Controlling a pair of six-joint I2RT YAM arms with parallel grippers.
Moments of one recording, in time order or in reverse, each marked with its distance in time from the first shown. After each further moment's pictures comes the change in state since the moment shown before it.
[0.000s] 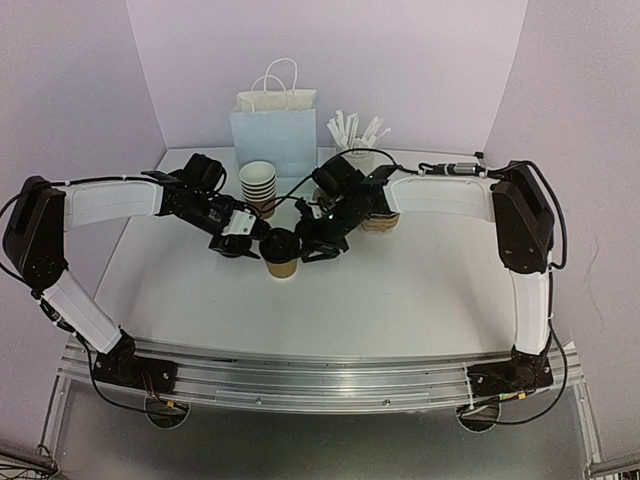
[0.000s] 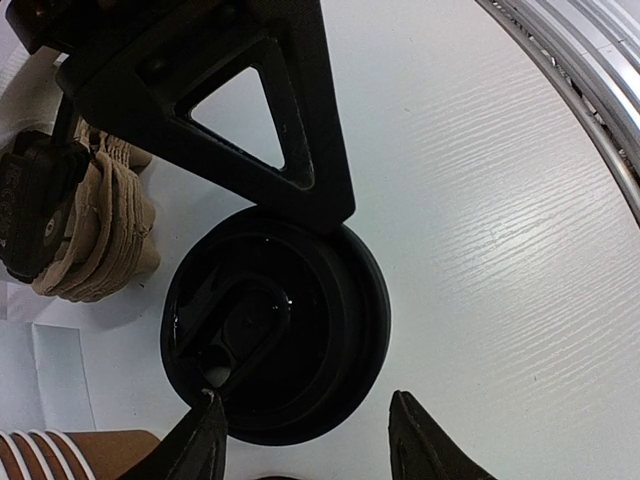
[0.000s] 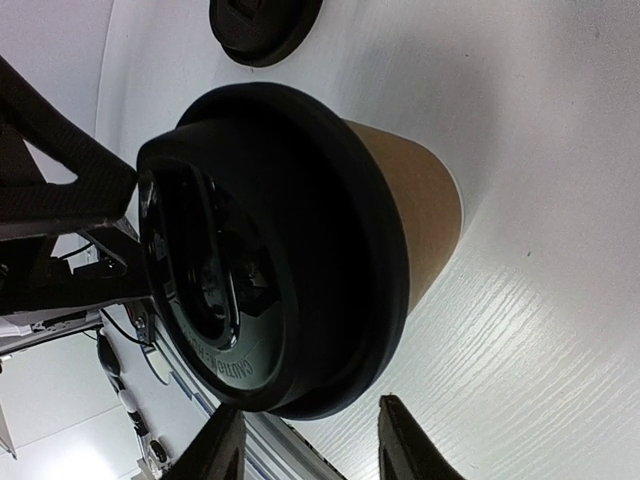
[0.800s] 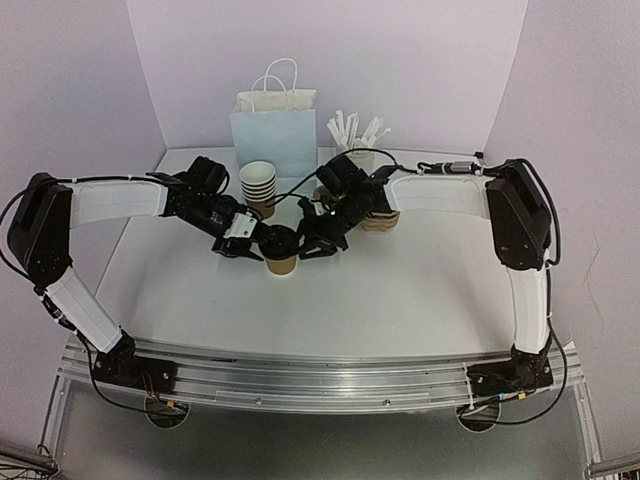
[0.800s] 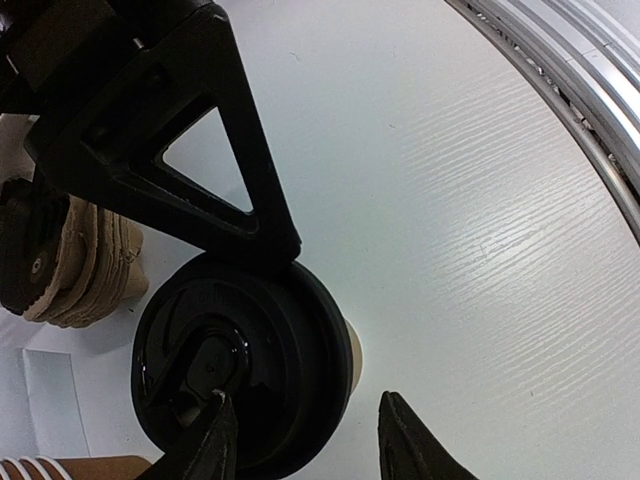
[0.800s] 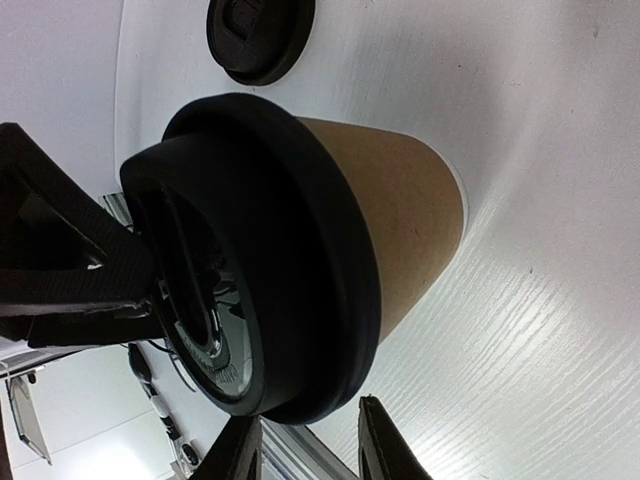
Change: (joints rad) left arm -0.003 0.036 0.000 0.010 0.050 0.034; right arm -0.035 0.029 -0.005 0.053 -0.066 0.064
